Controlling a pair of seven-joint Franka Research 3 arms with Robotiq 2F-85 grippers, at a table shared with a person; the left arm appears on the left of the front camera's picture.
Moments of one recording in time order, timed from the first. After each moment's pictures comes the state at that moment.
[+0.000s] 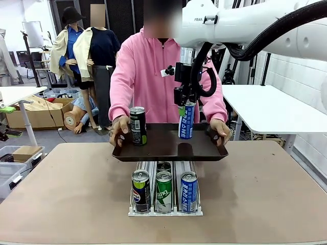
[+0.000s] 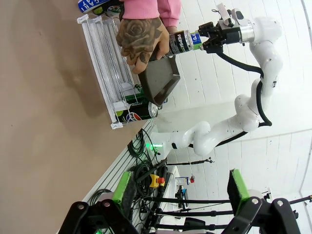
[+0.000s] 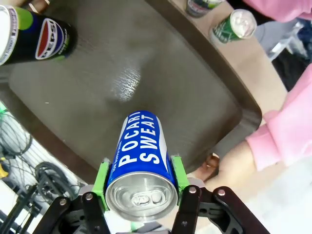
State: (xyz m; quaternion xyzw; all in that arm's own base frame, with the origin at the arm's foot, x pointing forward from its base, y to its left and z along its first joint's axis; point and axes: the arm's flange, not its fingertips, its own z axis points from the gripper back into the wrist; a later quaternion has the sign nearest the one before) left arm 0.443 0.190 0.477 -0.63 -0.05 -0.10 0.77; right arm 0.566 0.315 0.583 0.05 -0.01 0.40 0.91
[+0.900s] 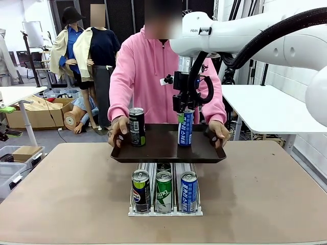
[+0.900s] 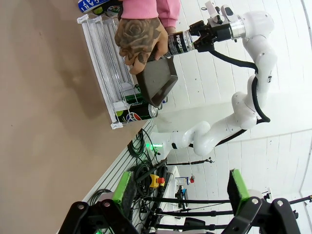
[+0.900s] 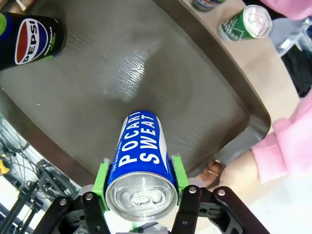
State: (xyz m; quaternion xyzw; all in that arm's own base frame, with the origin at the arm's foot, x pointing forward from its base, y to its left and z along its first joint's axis) left arm 0.443 0.190 0.477 -0.63 -0.05 -0.10 0.77; right arm 0.581 0.320 0.554 0.05 0.02 0.40 0.91
